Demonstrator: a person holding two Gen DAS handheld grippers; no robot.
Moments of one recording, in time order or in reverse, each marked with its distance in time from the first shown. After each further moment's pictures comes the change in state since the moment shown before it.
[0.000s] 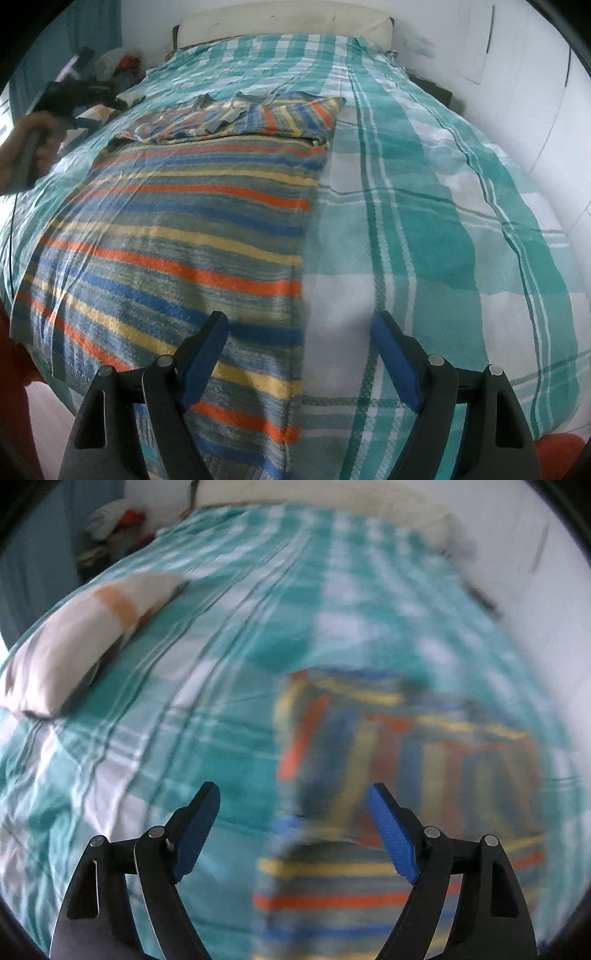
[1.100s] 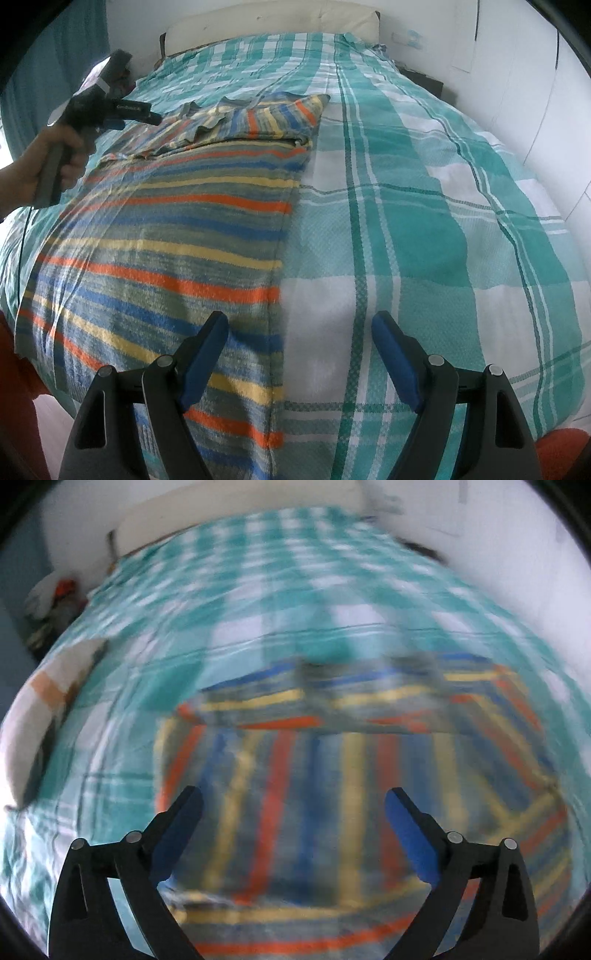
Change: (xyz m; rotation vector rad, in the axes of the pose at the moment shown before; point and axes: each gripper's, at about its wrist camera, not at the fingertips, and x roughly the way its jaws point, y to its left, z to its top) left arm 0.021 -0.102 0.000 0.275 -0.069 -0.049; right arm 0.003 -0.019 0.004 0.074 0.002 0.015
